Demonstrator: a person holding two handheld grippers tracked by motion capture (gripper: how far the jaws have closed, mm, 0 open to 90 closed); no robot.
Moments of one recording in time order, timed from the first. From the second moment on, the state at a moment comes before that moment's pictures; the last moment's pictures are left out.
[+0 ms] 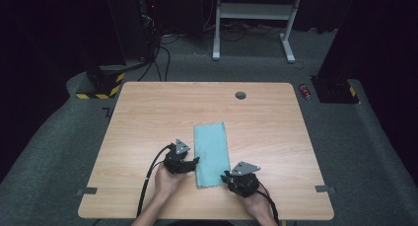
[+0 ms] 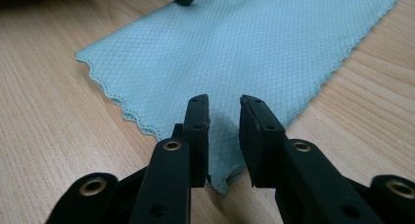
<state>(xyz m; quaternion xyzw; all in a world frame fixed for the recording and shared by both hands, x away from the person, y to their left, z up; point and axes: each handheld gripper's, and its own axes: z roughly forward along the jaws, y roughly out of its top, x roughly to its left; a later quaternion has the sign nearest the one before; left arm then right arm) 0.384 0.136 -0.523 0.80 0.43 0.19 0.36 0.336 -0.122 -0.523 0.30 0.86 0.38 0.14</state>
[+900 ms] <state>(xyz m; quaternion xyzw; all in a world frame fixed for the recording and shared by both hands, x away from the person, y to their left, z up) 0.332 0.147 -0.526 0.80 0.43 0.17 0.39 0.342 -0.135 -0.522 0.32 0.85 0.42 0.10</state>
